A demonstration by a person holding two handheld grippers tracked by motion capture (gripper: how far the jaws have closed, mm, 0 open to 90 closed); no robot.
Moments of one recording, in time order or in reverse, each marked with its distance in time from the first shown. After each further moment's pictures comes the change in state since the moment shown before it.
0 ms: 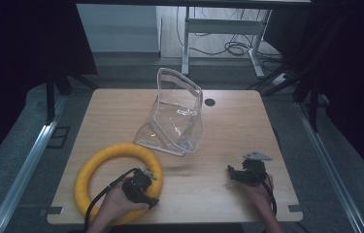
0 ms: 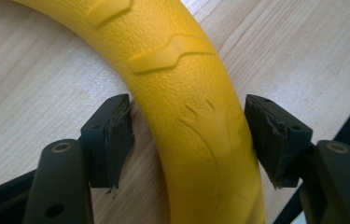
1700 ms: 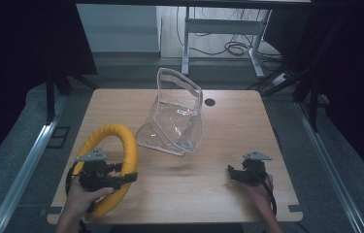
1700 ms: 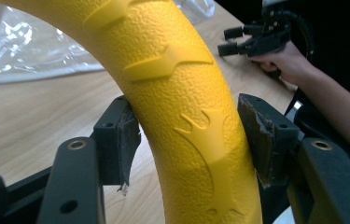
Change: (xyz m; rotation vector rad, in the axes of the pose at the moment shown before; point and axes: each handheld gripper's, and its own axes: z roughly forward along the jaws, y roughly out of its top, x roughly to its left) left arm 0.049 -0.052 -0.112 -0.624 -0.192 -0.157; right arm 0.000 0.001 0.000 0.003 -0.002 0.006
